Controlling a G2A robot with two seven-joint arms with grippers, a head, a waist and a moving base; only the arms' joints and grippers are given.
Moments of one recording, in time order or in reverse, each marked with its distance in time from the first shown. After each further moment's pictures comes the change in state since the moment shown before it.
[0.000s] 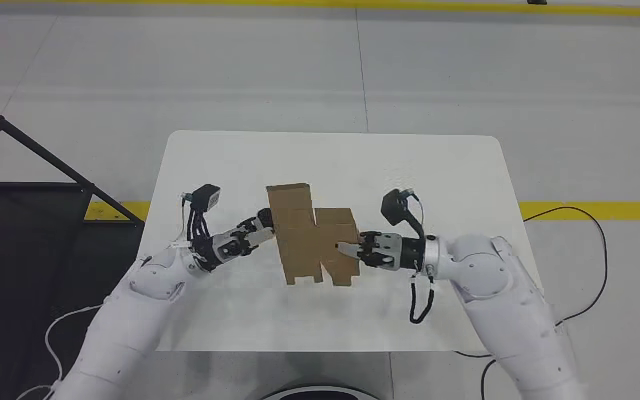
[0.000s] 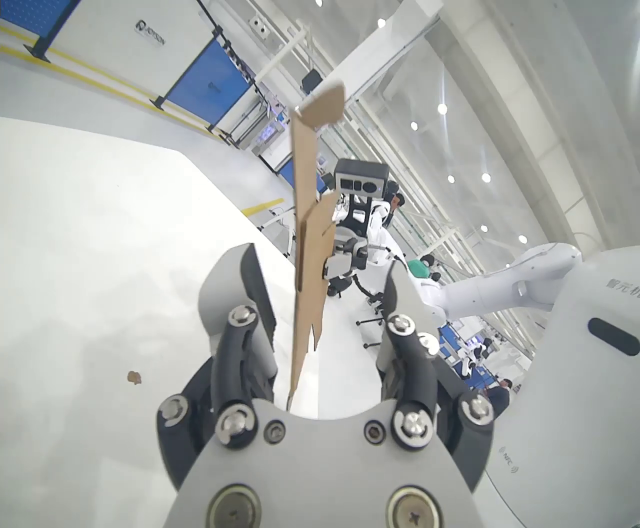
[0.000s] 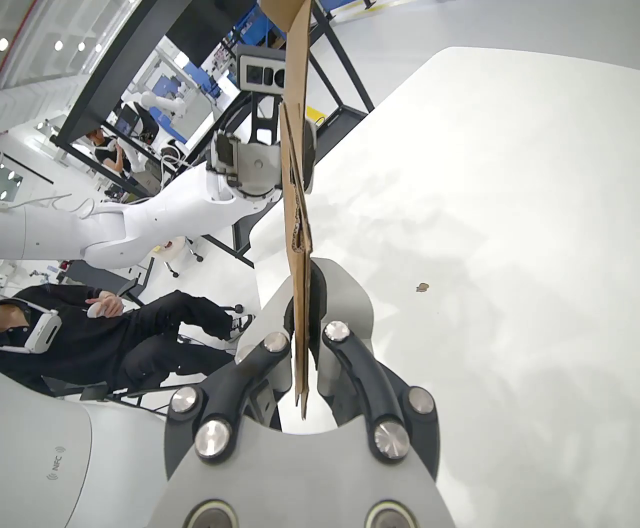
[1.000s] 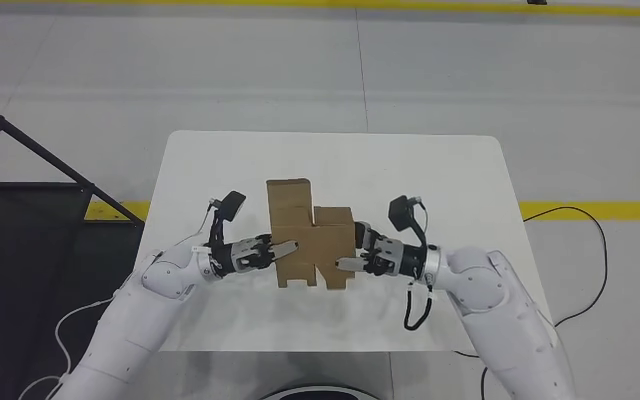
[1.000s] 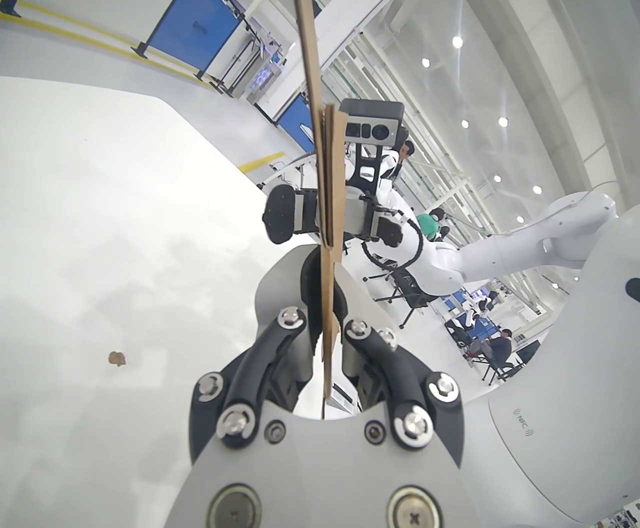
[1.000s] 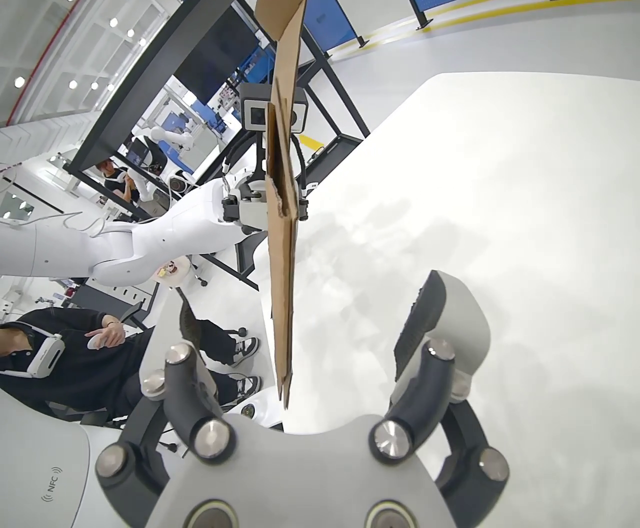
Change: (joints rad) left arm -0.032 -0.008 0.077 -0.024 0.137 0.000 -0.063; right arm -0.088 -0.022 0.029 -0.005 -0.041 -0.007 -0.148
